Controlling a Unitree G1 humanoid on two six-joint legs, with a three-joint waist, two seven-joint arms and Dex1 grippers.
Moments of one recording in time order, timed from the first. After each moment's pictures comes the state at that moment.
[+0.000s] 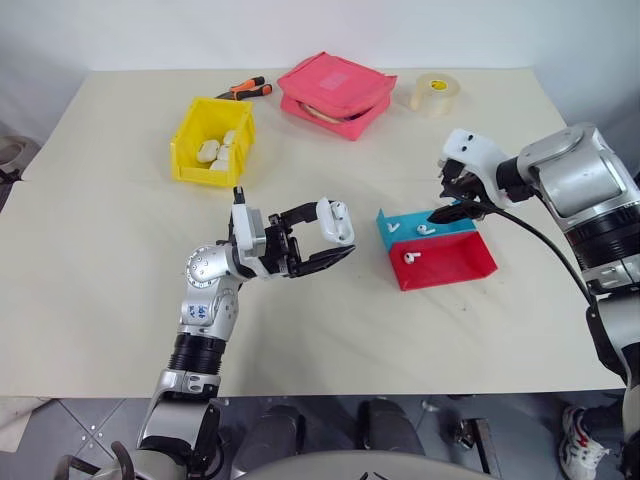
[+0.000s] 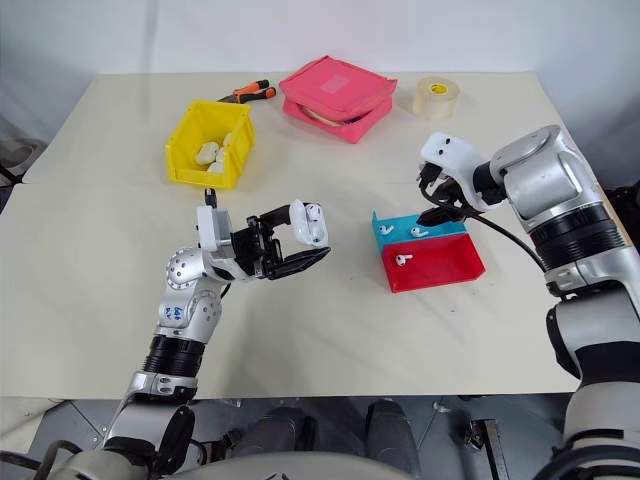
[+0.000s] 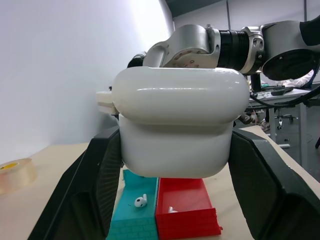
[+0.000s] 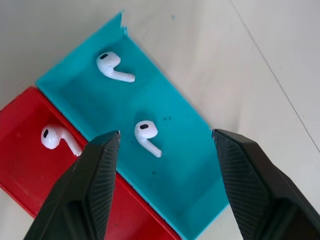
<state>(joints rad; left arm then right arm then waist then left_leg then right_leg) -0.45 0.17 -0.02 0.20 -0.46 -0.22 -1.15 -1.09 -0.80 0.51 0.46 0.00 0.73 1.19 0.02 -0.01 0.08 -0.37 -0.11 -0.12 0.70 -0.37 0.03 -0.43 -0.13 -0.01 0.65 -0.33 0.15</state>
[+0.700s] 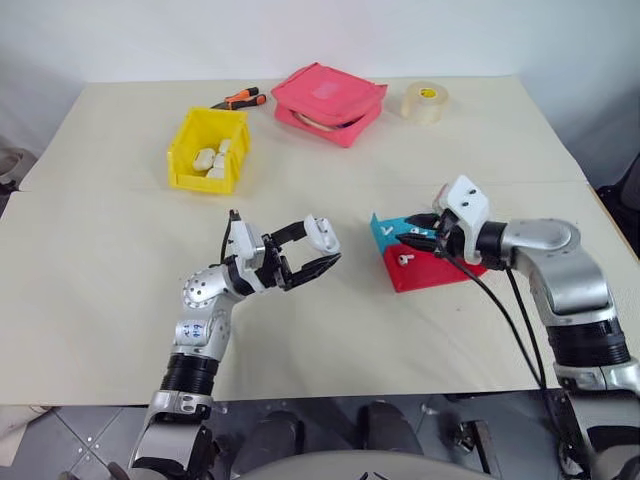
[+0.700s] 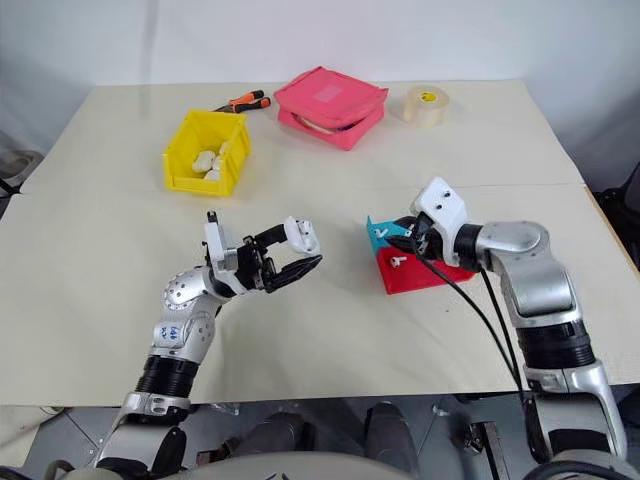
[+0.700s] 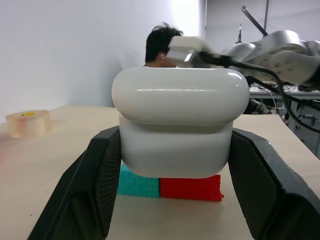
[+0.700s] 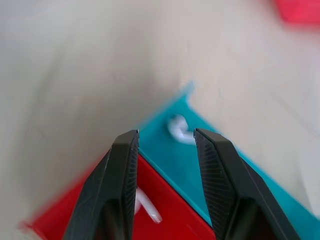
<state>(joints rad) -0.34 0.20 -0.02 0.20 -0.43 -0.16 -1.03 -0.48 -0.65 0.05 -0.05 0.17 0.54 0.92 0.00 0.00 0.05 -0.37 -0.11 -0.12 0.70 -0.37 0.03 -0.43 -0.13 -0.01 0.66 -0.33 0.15</state>
